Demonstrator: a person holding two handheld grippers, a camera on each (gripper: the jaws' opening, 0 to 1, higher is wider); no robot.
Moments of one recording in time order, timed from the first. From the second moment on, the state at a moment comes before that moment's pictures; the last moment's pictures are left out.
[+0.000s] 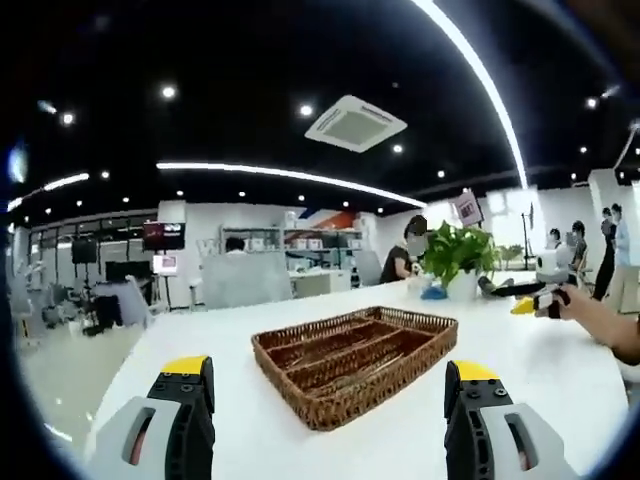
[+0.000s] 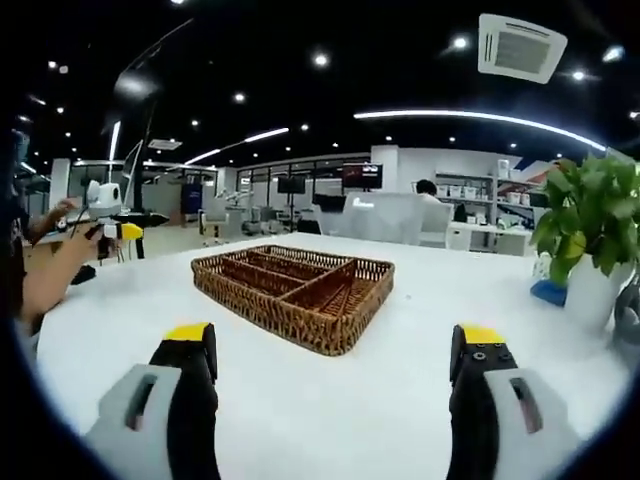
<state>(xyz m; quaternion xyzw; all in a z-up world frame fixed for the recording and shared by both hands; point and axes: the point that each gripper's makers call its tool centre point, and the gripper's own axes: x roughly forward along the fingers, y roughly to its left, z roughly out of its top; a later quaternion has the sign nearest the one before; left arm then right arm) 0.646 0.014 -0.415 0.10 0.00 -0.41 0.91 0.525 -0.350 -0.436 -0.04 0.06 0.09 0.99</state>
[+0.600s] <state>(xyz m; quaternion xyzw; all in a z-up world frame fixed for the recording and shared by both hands) 0.638 0.007 -0.415 0.05 -0.02 -0.41 0.91 0.524 -0.339 -0.433 -0.04 0.03 0.10 0.99</state>
